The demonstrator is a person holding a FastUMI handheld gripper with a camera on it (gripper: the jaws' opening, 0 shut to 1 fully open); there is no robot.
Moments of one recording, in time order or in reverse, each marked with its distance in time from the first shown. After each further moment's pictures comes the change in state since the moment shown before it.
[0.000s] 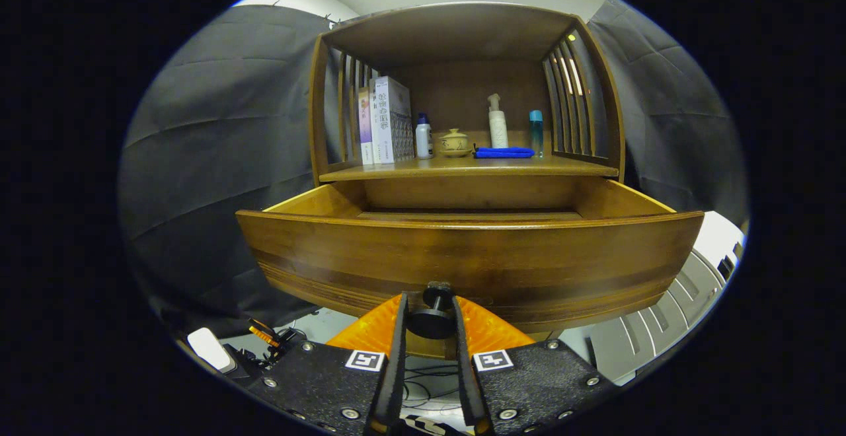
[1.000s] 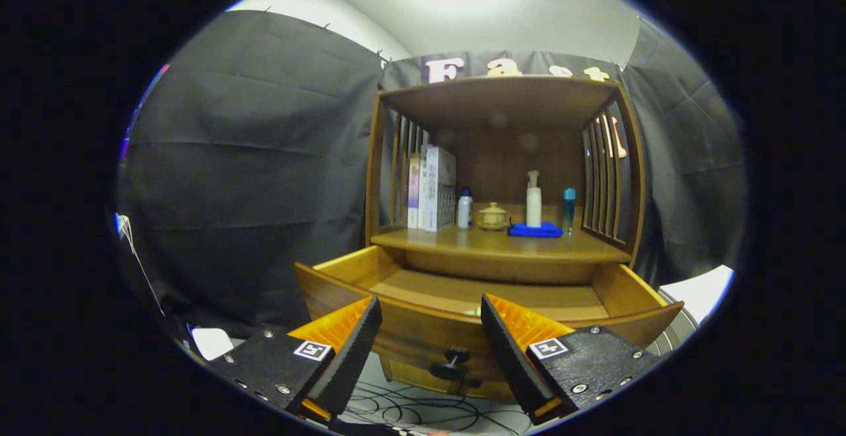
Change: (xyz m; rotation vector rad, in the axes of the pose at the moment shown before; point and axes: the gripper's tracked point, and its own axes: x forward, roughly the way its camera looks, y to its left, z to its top) arm -0.050 0.033 0.107 -0.110 -0.260 0.167
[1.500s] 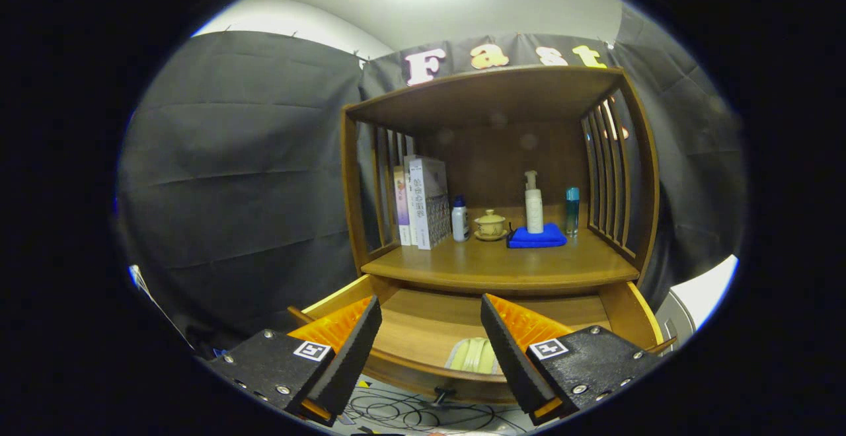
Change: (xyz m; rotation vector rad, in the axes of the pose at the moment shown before) arm 0.055 -0.042 0.048 0.136 0.115 0.005
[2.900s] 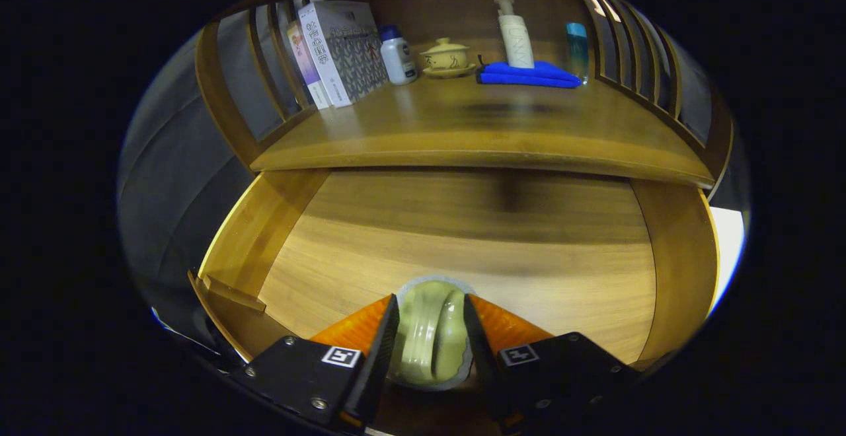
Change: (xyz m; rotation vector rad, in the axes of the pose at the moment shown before) arm 0.098 -0.067 -0.152 0.146 0.693 -0.102
